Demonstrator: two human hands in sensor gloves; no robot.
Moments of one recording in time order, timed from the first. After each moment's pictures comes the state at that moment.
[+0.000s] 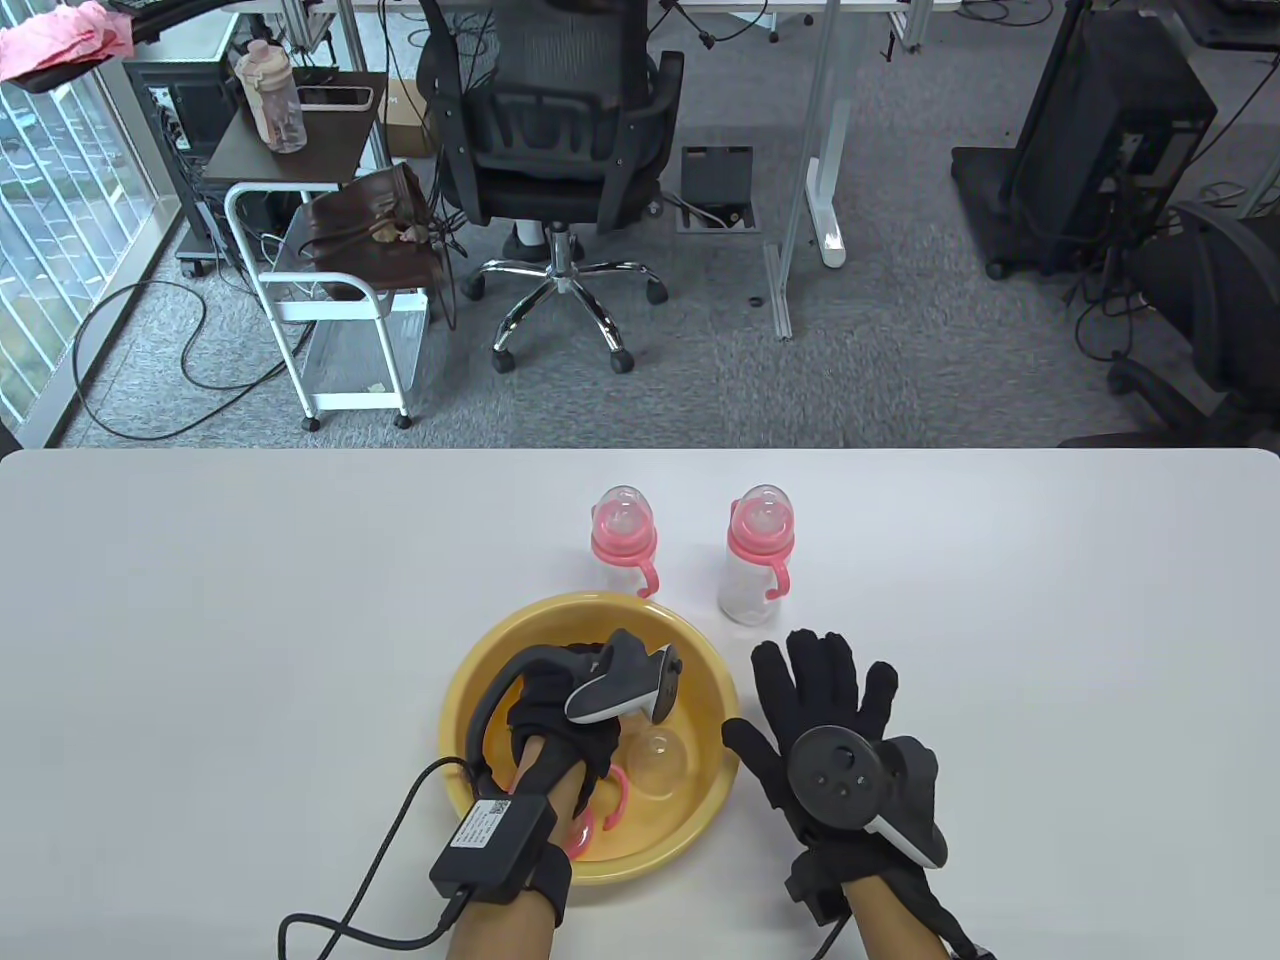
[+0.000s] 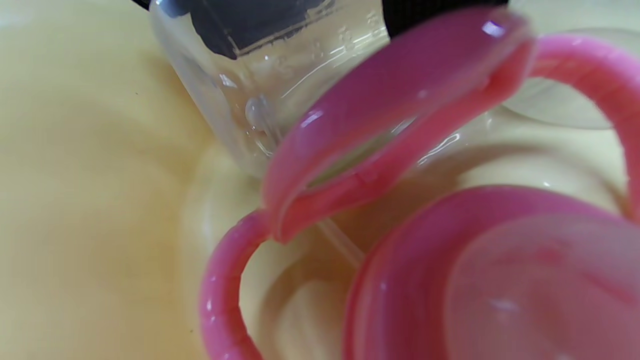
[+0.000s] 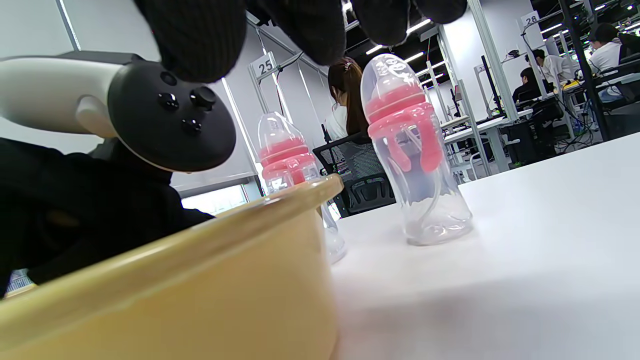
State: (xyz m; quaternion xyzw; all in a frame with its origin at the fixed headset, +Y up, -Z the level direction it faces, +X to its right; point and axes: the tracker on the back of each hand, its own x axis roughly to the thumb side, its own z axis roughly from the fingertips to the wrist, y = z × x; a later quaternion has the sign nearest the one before) left_hand -0.064 -0.731 -0.370 -0.22 -0.10 -0.21 0.95; right_hand 0.134 -0.679 -0.275 0.13 -0.08 0.97 0.21
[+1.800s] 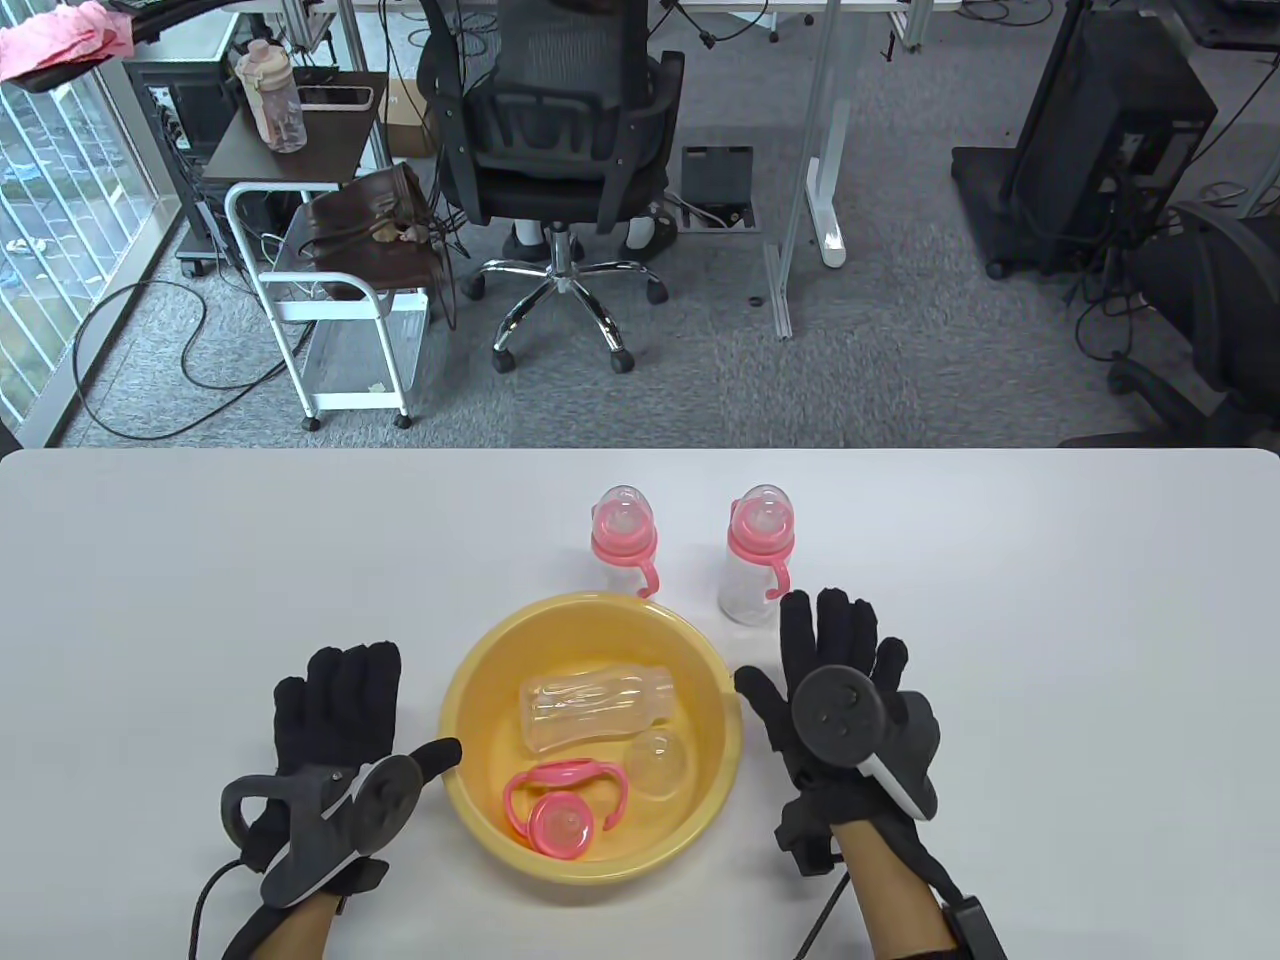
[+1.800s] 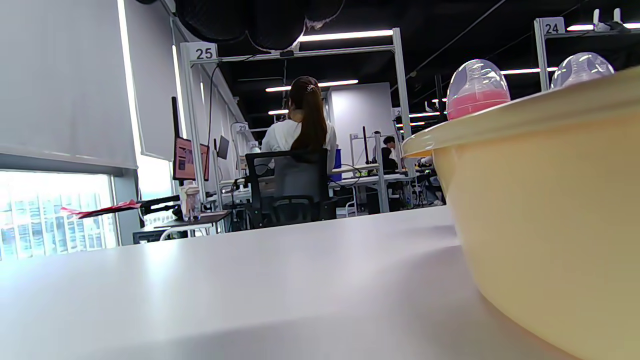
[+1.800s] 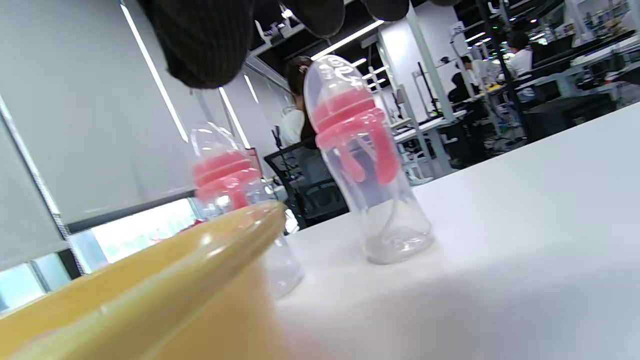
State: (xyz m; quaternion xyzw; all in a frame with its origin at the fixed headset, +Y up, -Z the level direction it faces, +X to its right) left_hand -0.256 -0.691 -0.268 0.16 -0.03 -0.04 0.99; right_hand 0.142 -0.670 -0.327 0.02 -0.06 0.98 0.21
